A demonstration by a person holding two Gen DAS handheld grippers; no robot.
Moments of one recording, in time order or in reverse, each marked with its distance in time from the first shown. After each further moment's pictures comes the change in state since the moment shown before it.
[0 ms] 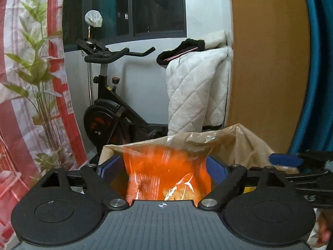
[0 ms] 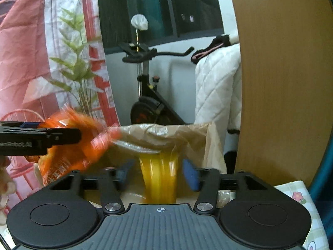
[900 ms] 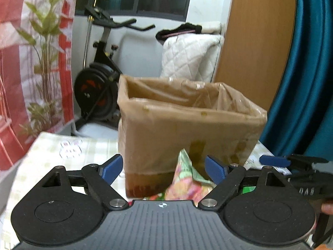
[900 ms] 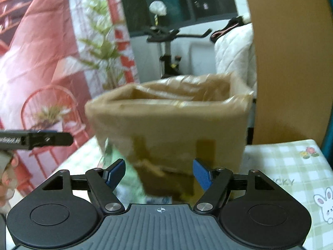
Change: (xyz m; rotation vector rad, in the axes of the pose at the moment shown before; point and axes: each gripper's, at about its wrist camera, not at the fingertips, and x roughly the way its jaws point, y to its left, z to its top) left arm -0.107 0.053 -0.123 -0.164 0.089 -0.157; right arm -0.082 0.045 -0.104 -0.008 0.075 0.118
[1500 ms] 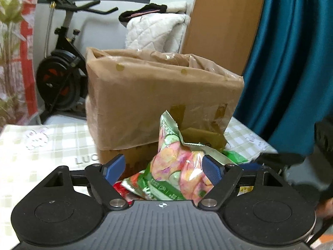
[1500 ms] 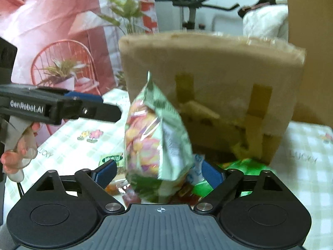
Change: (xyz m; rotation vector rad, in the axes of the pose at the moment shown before) left arm 0.034 0.020 -0.031 0.078 0.072 -0.245; right arm 0.033 0.067 -0.053 -0.092 0.186 0.025
